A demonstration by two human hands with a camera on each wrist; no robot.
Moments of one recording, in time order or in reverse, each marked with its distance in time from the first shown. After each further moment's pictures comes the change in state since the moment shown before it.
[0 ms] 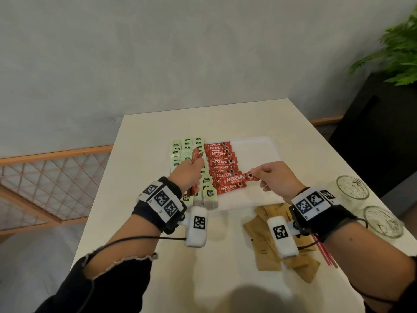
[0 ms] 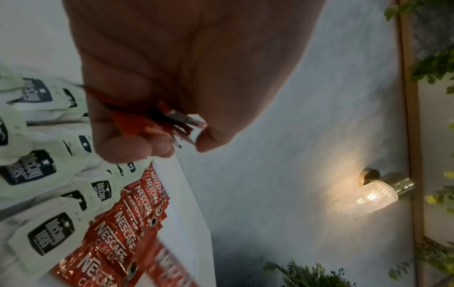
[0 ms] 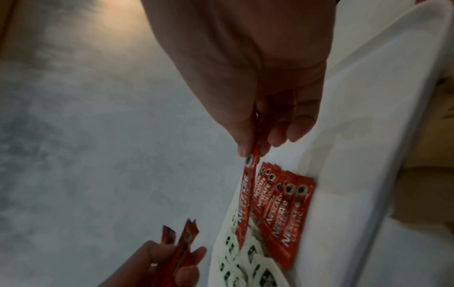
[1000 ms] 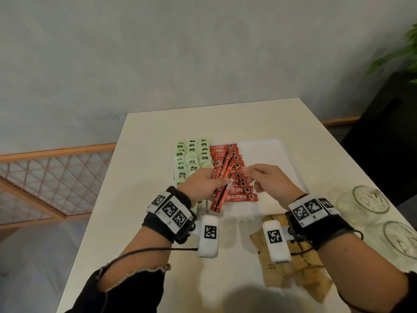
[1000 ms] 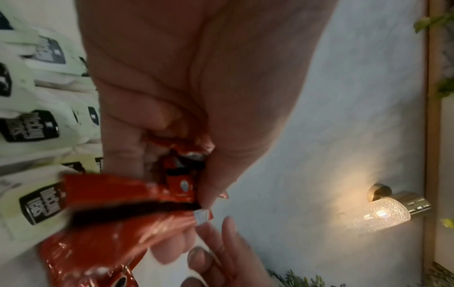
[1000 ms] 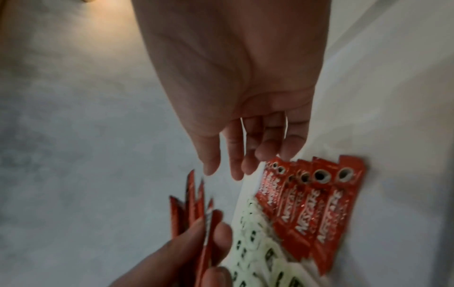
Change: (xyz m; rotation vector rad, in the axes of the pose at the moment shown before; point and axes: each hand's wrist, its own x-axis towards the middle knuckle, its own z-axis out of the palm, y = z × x) left_hand -0.002 0.003 0.013 -0.131 -0.299 0.048; right_hand 0.017 -0.014 0.023 0.031 -0.130 -0.025
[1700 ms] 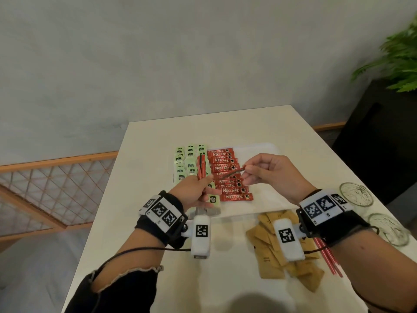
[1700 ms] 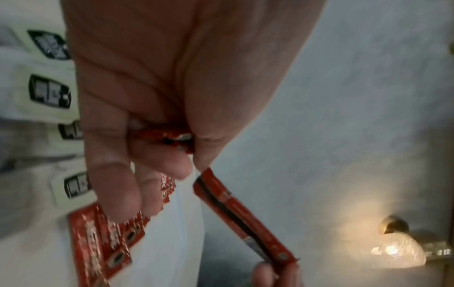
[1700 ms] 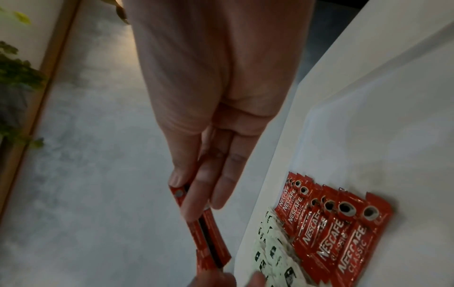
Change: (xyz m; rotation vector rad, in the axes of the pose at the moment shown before) left_hand -0.017 -0.007 -0.005 -0.160 0.128 -0.137; right_hand -0.040 -0.029 -0.023 0.310 -0.120 -0.236
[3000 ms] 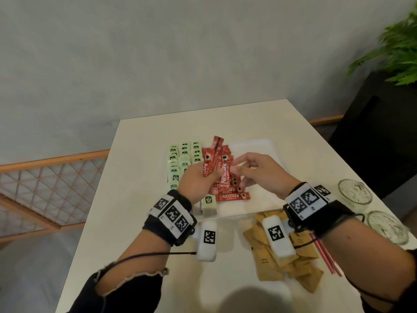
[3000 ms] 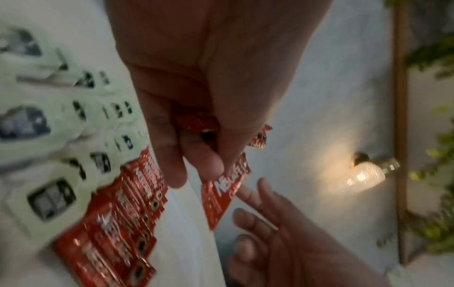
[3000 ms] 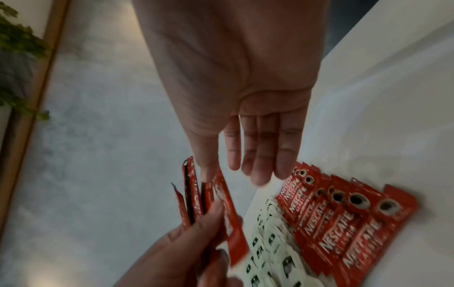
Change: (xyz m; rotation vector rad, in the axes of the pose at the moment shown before) left_hand 0.021 0.000 0.018 0.279 0.131 0.412; right_hand 0.023 0.008 0.007 -0.276 0.026 0.157
